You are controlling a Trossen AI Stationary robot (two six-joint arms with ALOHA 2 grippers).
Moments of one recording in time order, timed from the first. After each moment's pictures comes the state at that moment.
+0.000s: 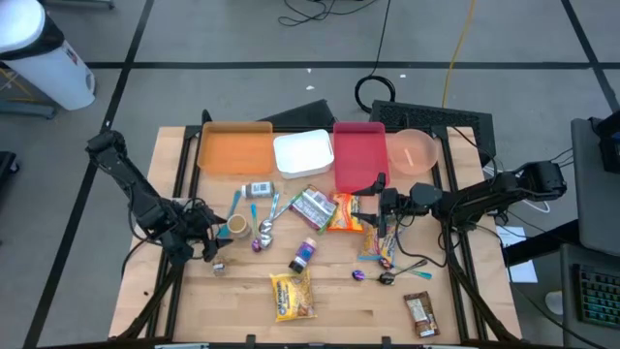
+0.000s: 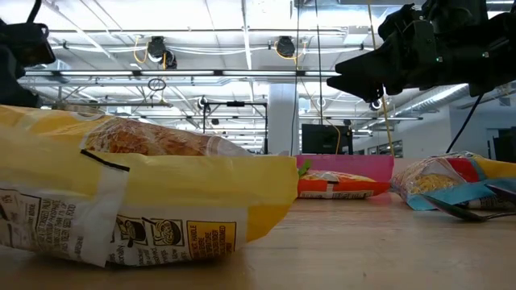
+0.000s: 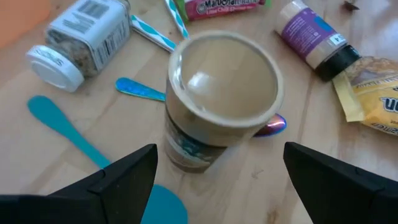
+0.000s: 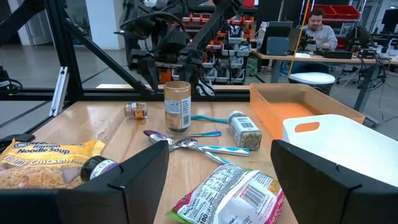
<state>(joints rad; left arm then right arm) -0.89 0.71 0.34 -0.70 -0.71 -1.22 0.01 1.20 0.22 0.97 0.05 -0.01</state>
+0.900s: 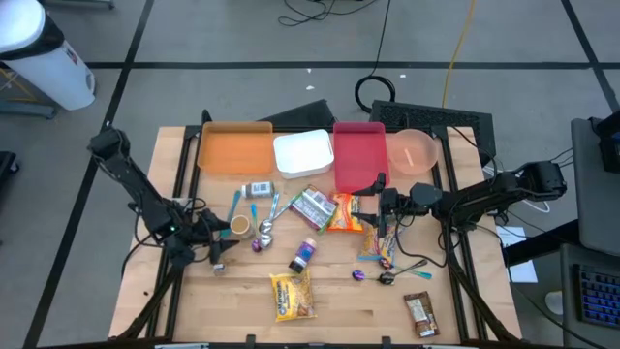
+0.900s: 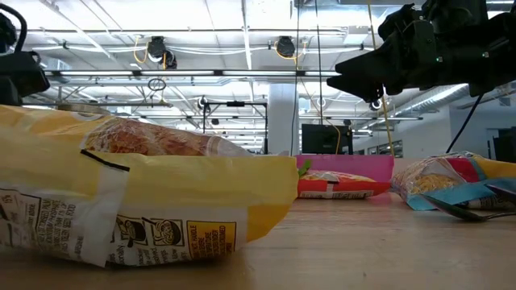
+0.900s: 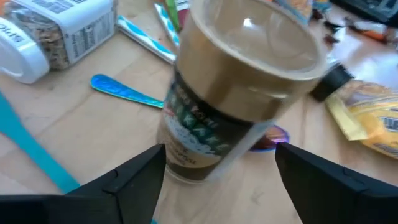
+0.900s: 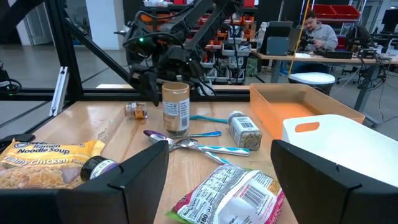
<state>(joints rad) -0.94 0.77 0.11 -0.27 -0.87 -1.23 0.01 1.20 0.22 0.97 0.05 -0.01</state>
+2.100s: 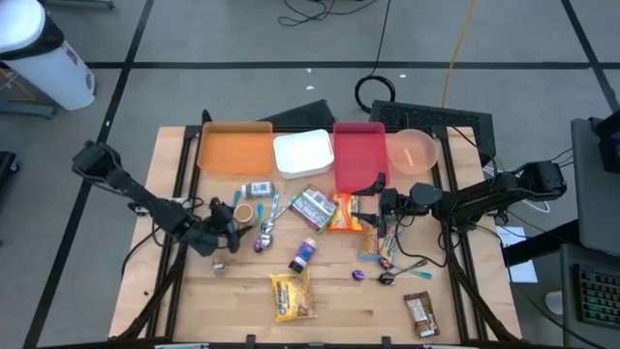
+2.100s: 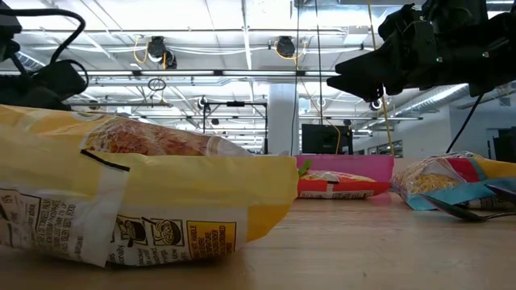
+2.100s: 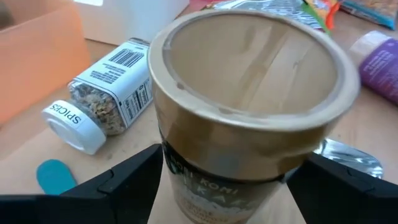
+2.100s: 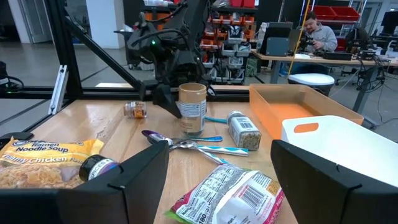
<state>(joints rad) -0.59 1.03 0.12 0.09 -0.85 -0.80 0.01 1.20 0.22 0.97 0.05 -0.02</state>
